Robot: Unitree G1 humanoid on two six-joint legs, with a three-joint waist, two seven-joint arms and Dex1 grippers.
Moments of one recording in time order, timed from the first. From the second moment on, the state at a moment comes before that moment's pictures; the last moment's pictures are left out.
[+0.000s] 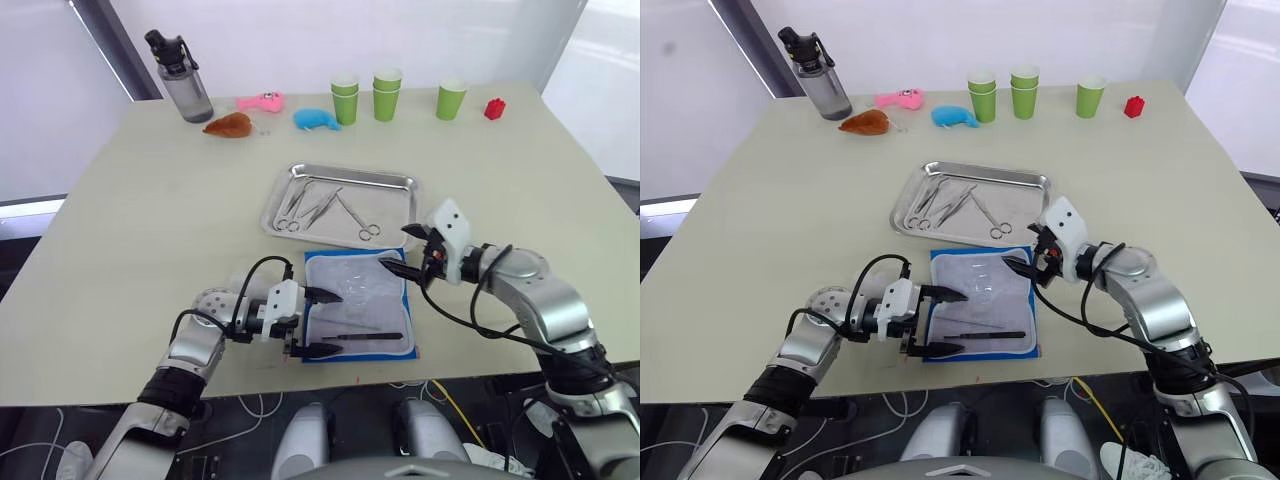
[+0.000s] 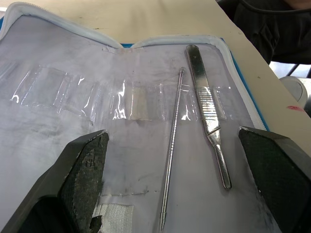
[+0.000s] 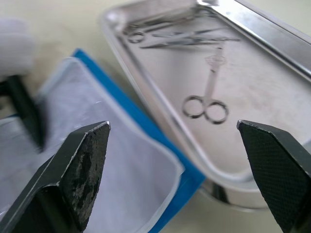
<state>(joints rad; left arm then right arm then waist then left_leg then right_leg) -0.26 0.56 -0.25 0.29 -0.24 -0.20 -1.36 -0.38 -0.47 0.14 -0.29 0.28 0.68 0.77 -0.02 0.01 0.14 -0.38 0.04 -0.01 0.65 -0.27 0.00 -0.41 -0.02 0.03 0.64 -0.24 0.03</state>
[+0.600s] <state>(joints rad) -0.27 0.56 -0.25 0.30 -0.24 -0.20 -1.36 -0.13 -0.81 -0.17 -0.30 0.60 0.38 1.29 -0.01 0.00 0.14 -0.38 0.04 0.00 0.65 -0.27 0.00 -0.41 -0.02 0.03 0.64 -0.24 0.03</state>
